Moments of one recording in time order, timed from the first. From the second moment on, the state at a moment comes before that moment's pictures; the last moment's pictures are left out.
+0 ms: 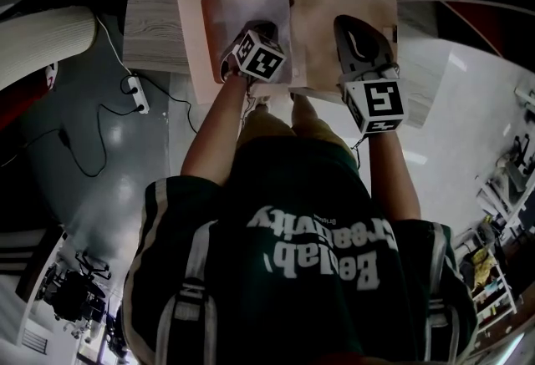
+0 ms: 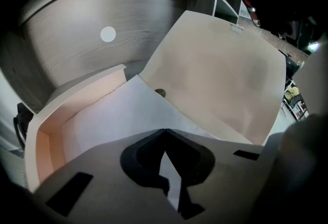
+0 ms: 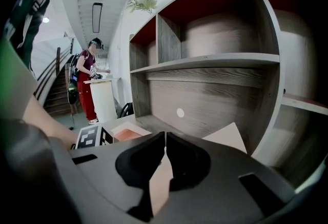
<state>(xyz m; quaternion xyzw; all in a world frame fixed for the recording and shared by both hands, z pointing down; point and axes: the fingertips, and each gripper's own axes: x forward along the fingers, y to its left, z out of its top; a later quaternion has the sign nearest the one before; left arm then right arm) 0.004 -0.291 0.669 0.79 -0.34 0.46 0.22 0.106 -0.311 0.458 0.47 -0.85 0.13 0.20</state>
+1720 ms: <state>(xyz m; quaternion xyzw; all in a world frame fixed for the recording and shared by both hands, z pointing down) -0.055 -0.251 0.548 0.82 -0.40 0.39 0.16 0.051 -0.244 0.393 0.51 -0.84 0.08 0.16</state>
